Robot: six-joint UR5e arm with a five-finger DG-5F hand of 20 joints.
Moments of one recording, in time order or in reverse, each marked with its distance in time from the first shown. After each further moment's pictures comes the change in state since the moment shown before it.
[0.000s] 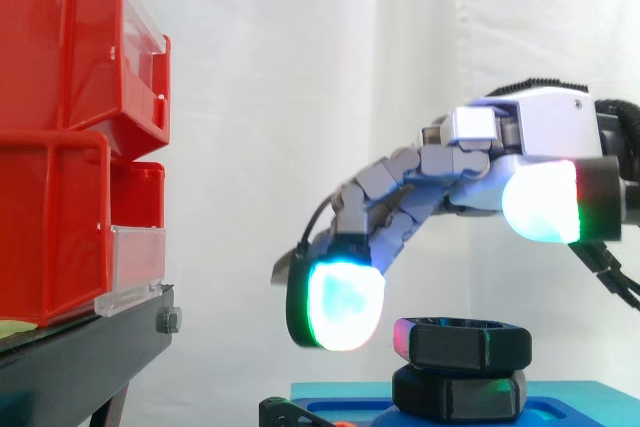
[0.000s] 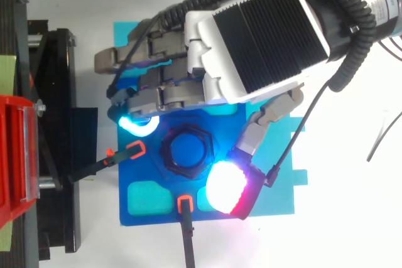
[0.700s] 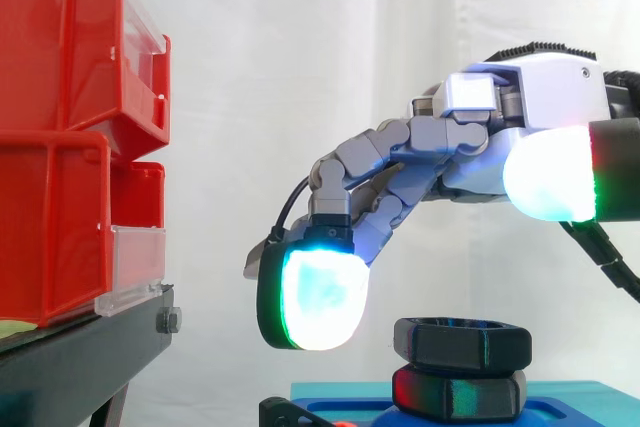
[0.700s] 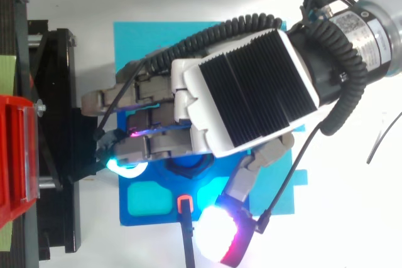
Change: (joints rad) arm 0.061 -0.001 0.013 -0.026 0.051 -0.002
